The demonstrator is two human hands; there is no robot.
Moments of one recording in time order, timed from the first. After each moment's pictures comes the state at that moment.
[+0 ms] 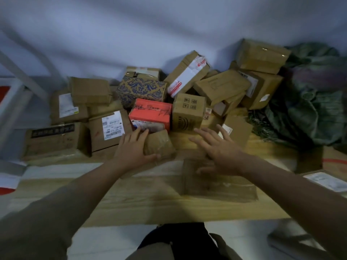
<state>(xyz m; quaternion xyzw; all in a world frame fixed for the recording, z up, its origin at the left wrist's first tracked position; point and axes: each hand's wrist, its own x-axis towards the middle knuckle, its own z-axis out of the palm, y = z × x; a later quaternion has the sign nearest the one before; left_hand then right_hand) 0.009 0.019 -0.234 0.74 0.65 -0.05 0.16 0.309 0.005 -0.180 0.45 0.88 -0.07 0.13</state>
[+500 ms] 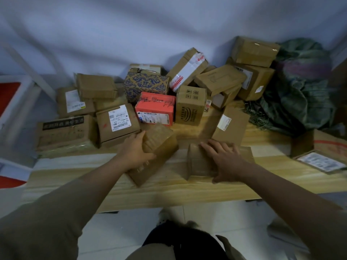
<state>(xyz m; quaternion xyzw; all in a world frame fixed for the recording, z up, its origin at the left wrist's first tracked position) -0.015 -0.022 -0.236 0.69 0.68 0.01 0.25 0.305 -0.065 -0.219 0.55 0.80 -0.12 0.20</state>
